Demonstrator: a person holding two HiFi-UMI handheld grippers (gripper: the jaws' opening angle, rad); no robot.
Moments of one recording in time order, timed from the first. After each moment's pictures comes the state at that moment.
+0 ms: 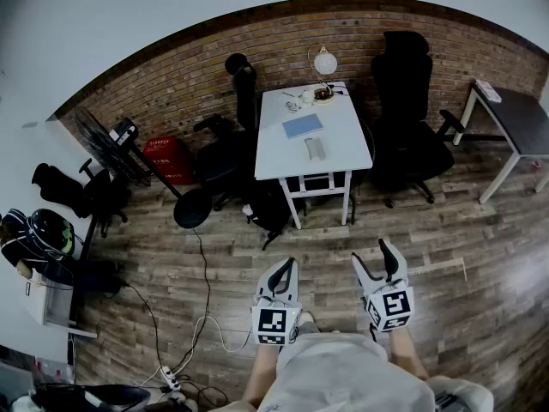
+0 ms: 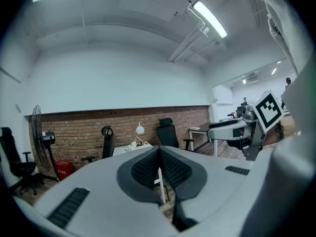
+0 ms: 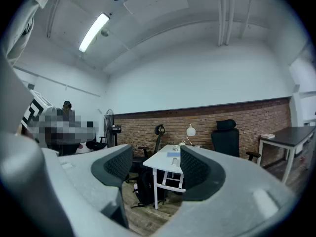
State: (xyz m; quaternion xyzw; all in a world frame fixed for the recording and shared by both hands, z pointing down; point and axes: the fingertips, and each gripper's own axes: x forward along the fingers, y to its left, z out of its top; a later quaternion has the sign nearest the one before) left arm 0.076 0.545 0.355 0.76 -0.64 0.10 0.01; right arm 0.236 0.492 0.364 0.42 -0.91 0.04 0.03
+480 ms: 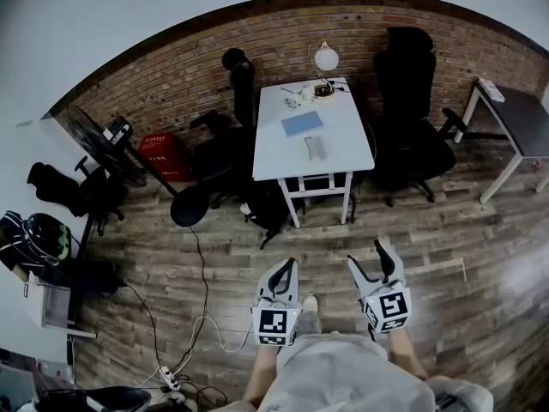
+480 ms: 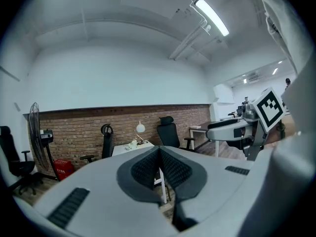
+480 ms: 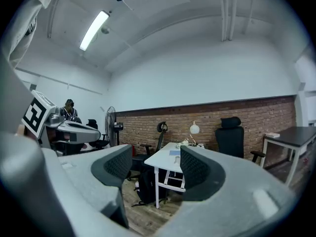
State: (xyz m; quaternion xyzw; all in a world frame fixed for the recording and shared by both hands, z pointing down) left arm 0.063 0.504 0.364 0.77 -0.64 0.10 0.02; right arm 0.214 0.456 0.374 0.40 -0.91 0.03 0.05
